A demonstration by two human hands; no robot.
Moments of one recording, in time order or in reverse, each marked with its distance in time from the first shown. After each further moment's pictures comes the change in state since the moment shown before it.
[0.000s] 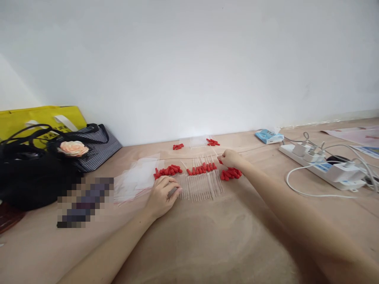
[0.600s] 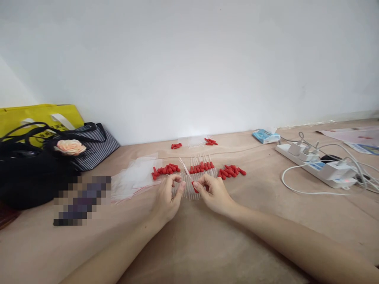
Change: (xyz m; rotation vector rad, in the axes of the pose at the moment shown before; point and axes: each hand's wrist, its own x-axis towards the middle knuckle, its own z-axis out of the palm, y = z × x) left_hand 0.006 0.045 0.007 -0.211 0.112 -0.342; right_hand -0.127 -0.046 0.034 0.510 0.060 -0.437
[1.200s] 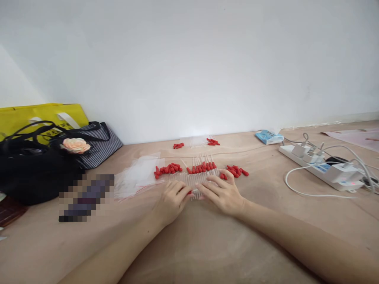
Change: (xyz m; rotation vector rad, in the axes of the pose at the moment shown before) left_hand -0.002 -0.006 -0.005 0.304 -0.095 0.527; right_hand -0.009 0.024 -0.020 -0.651 0.240 -0.804
